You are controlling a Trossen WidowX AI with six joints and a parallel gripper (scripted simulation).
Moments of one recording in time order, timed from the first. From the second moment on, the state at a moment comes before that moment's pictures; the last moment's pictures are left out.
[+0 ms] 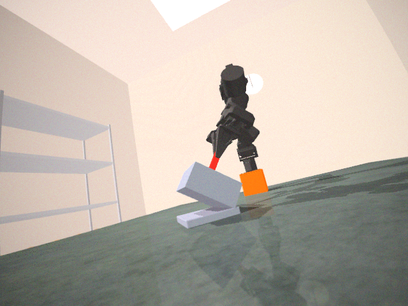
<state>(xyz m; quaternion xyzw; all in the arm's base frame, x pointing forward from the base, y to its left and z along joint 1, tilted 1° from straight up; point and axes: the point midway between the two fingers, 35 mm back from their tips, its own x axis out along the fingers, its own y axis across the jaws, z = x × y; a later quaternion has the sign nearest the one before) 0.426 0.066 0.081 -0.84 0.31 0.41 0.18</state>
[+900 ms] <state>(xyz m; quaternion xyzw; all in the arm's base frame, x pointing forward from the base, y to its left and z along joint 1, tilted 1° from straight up) 0.423 0.067 0.080 -0.84 0.30 0.41 0.18</state>
